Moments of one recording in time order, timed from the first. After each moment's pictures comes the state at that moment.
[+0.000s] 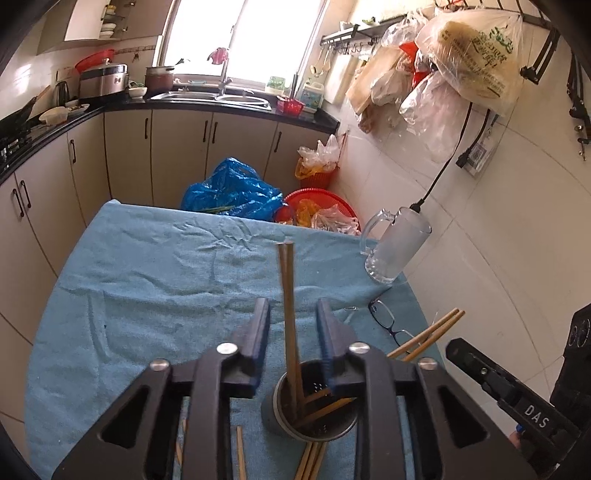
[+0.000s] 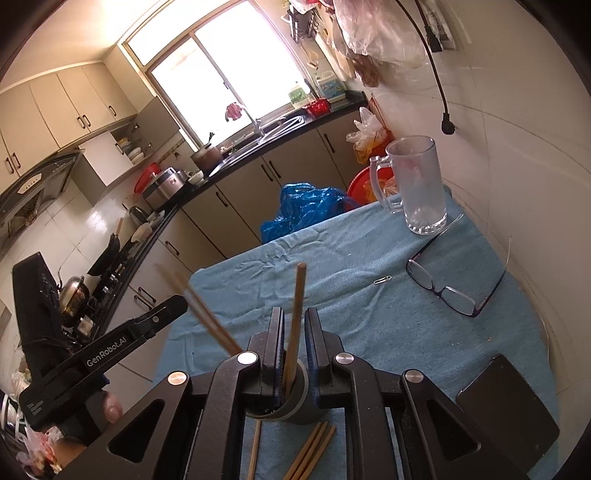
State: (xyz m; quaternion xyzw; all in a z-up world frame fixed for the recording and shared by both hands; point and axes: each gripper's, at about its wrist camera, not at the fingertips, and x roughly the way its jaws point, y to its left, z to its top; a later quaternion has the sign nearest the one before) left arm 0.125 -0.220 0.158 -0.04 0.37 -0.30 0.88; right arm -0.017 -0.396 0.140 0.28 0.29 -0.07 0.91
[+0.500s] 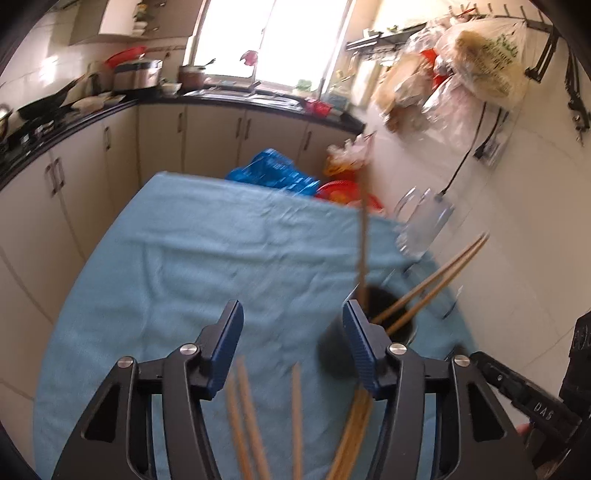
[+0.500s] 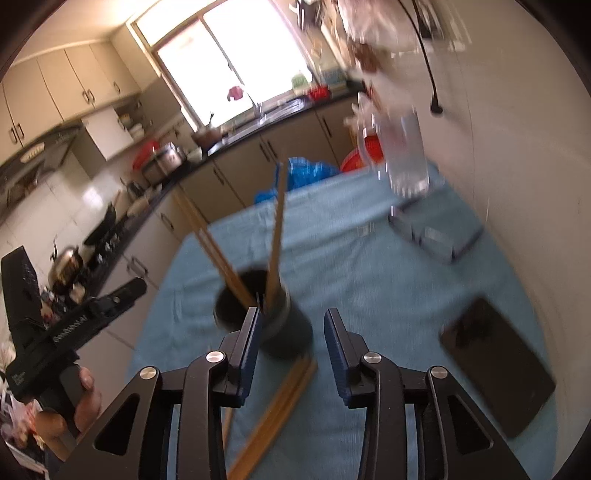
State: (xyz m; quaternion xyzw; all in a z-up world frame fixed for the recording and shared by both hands) left arm 0.068 -0.137 0.106 -0.04 0.37 -0.24 0.89; right arm -0.075 -0.364 0.096 0.26 0.33 -0.07 0.91
